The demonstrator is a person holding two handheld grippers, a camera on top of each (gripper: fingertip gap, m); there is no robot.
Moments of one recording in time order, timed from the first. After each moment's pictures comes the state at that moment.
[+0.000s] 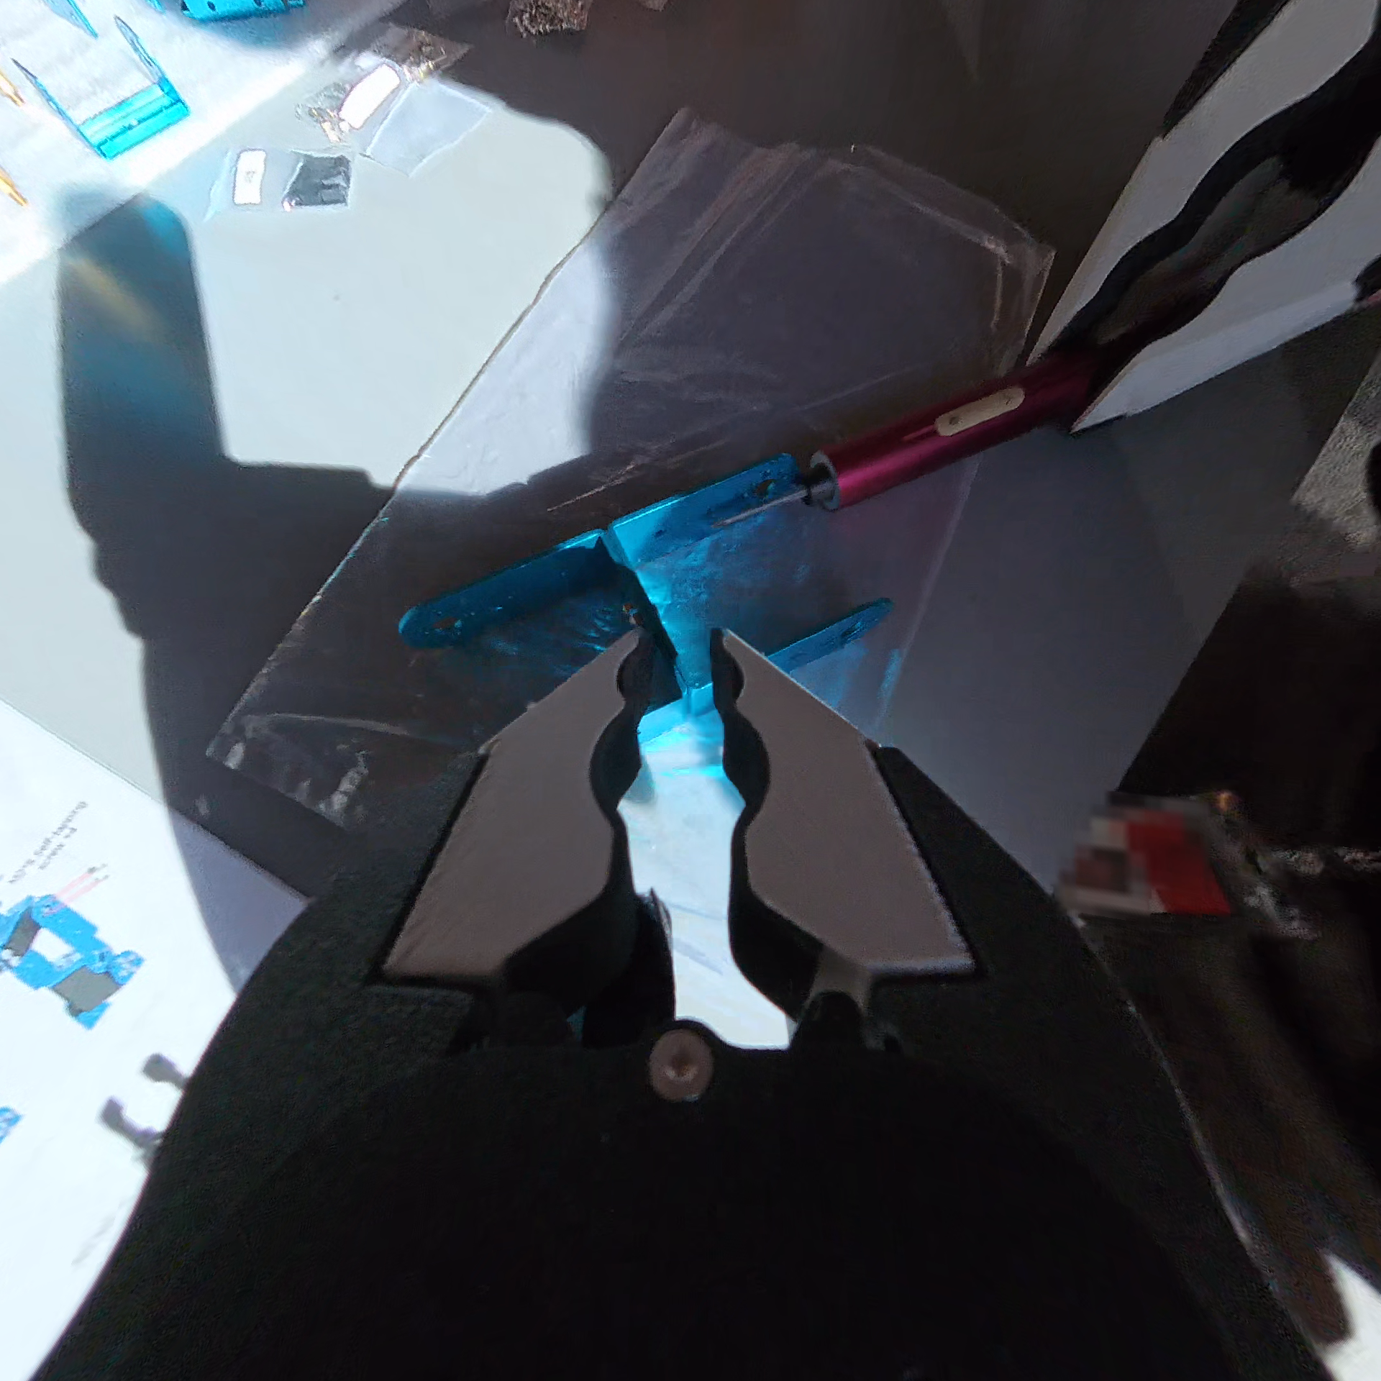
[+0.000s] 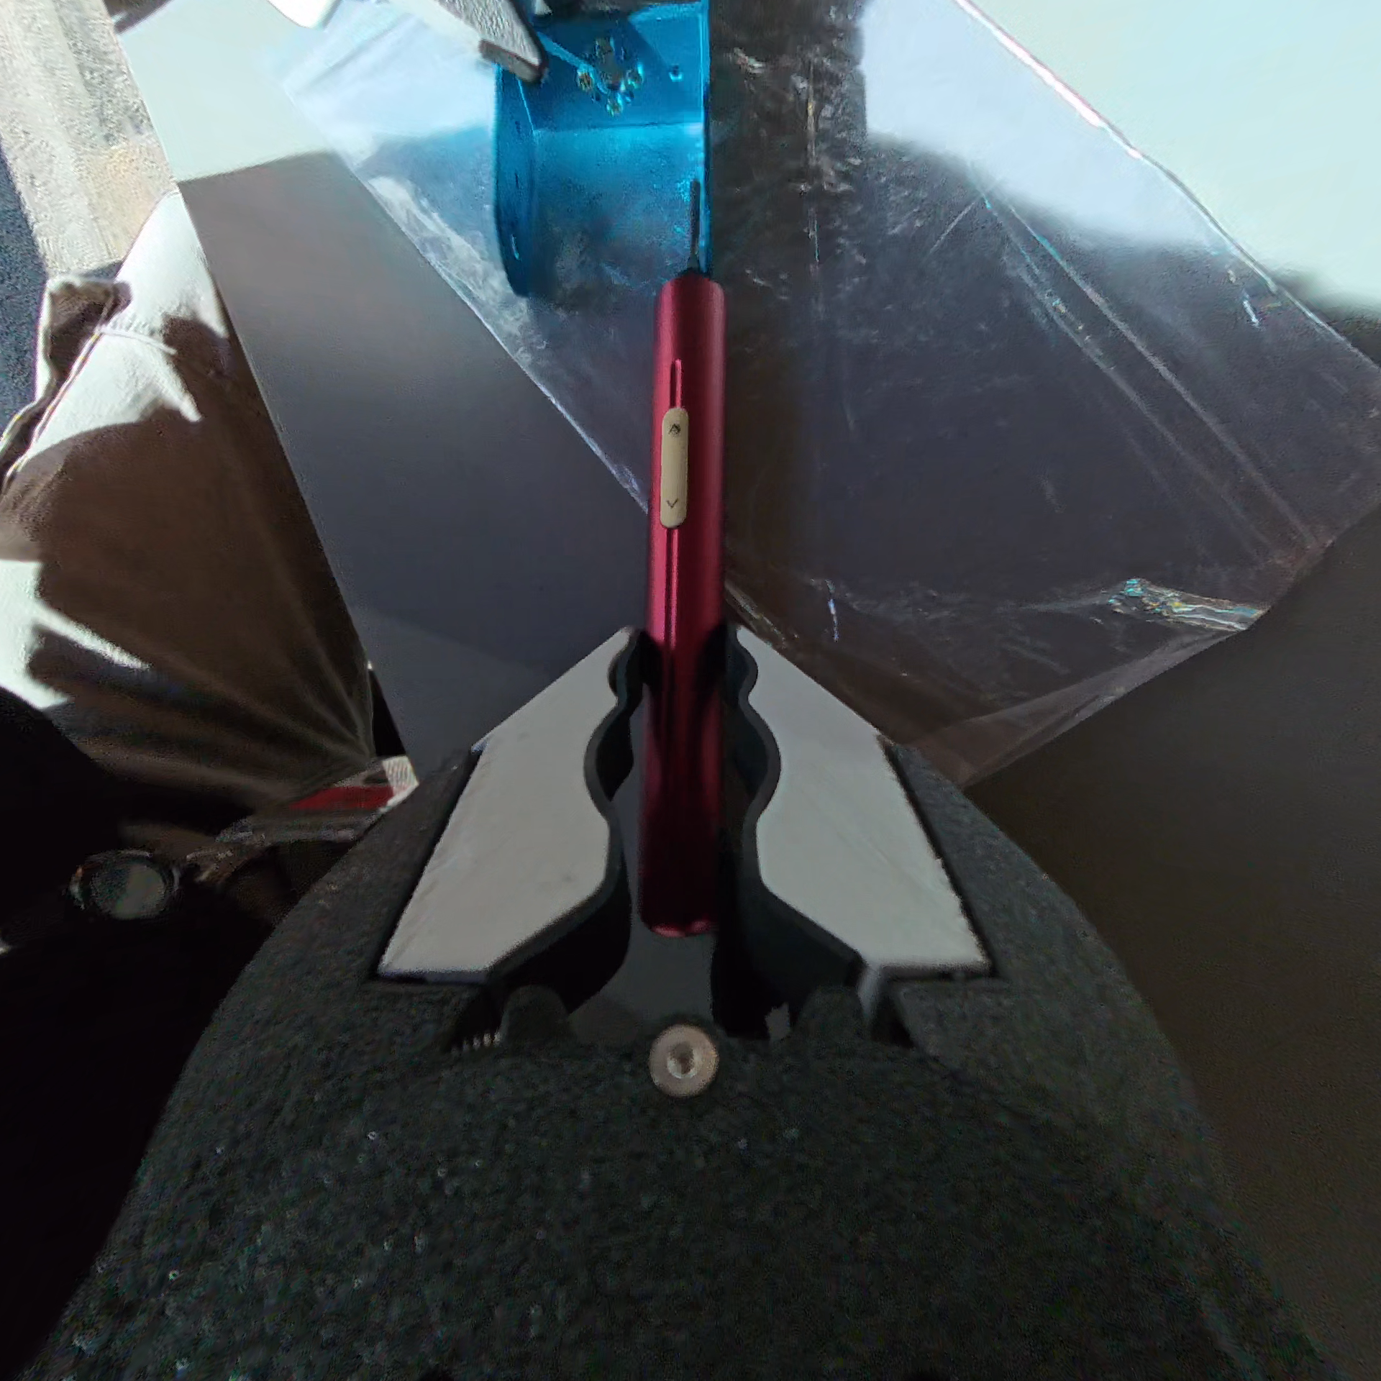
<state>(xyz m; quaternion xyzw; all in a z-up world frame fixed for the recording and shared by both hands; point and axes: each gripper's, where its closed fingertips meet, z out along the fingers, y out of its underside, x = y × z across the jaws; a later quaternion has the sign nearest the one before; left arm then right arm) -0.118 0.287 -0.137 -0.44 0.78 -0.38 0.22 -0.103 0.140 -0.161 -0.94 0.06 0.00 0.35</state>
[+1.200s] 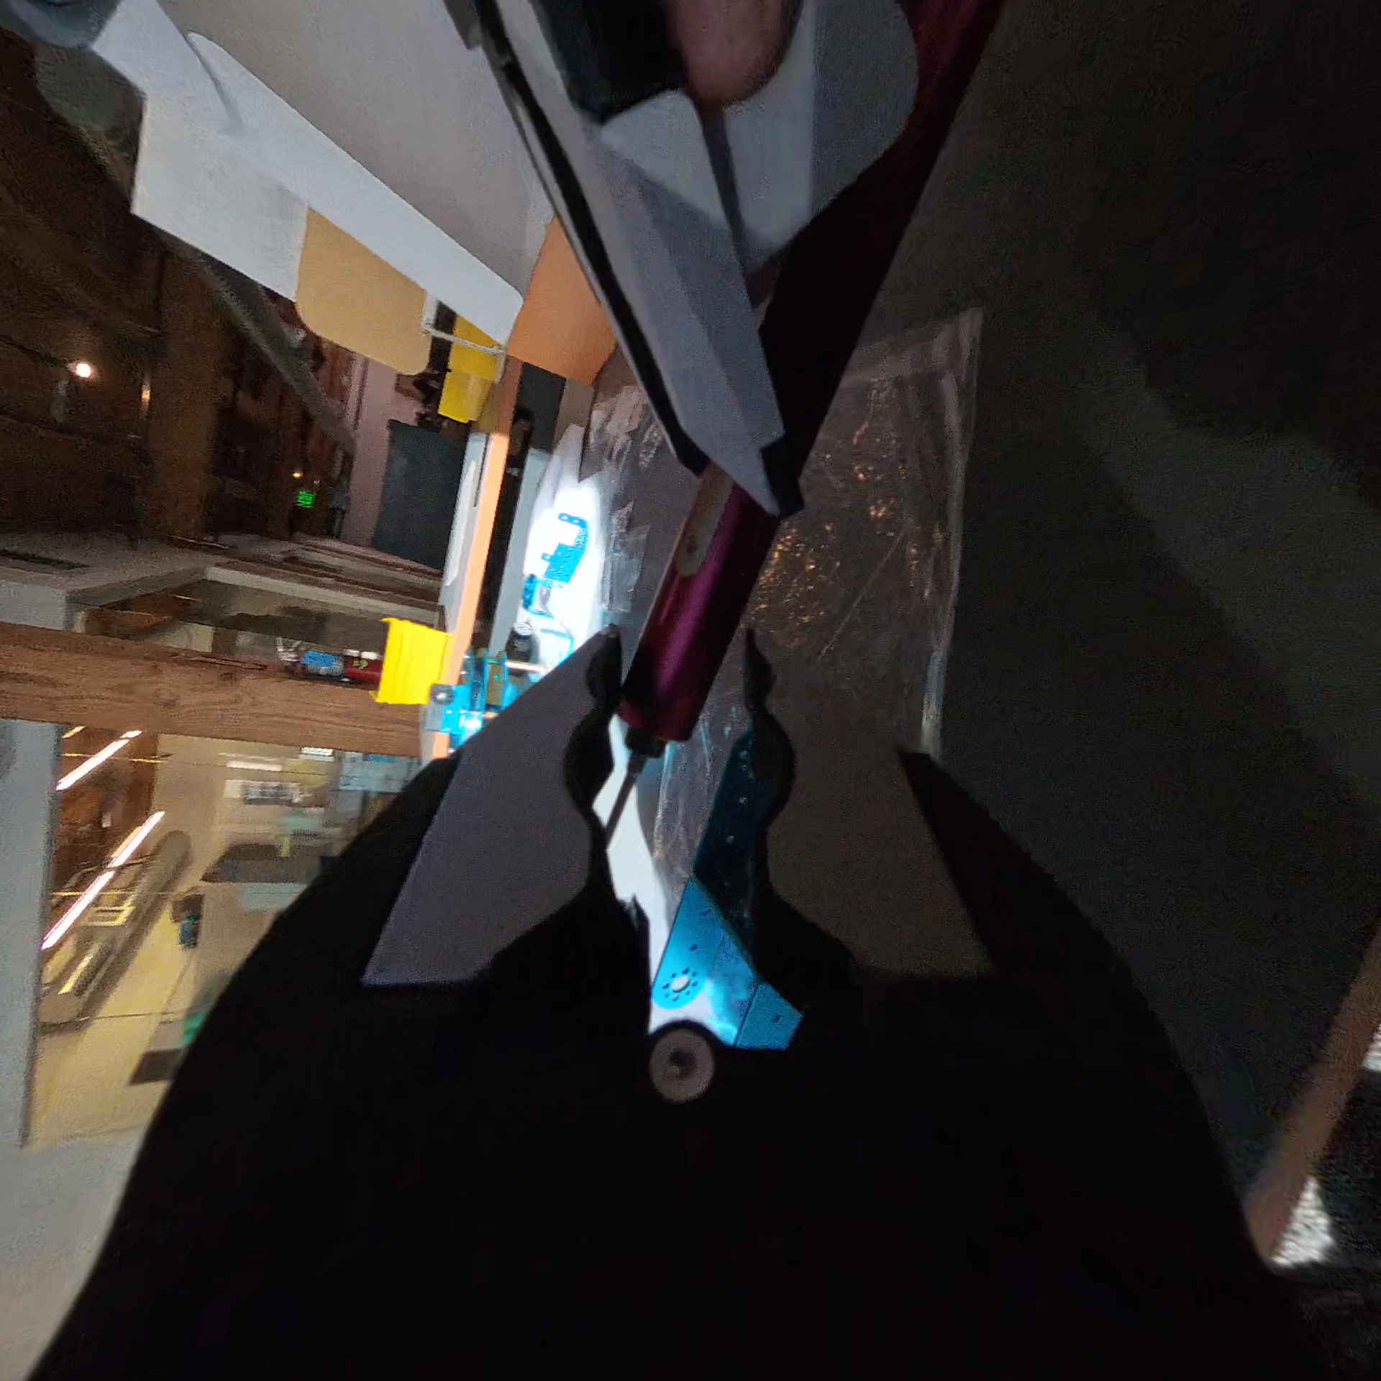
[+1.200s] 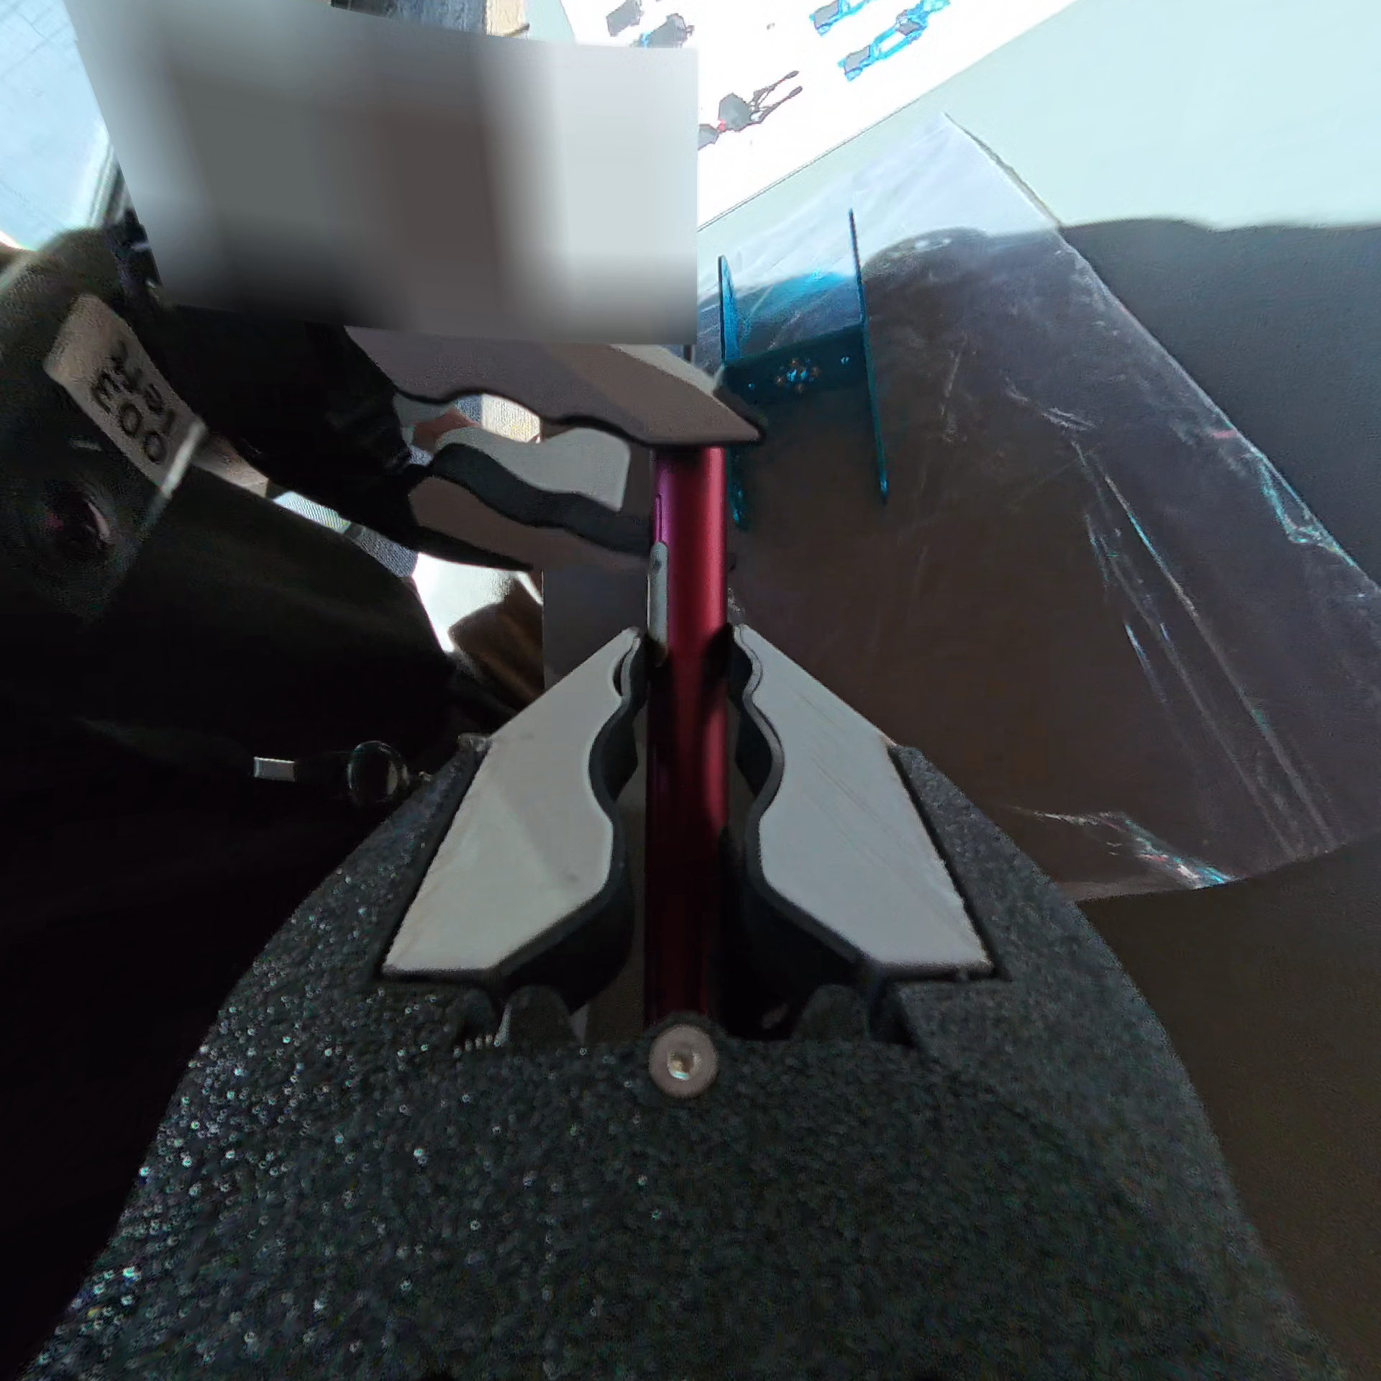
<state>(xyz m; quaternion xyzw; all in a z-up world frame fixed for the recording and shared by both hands) -0.087 0.187 -0.088 -0.13 0.80 -0.16 0.57 -0.104 0.157 -0.089 -0.90 -0.04 0.20 0.38</state>
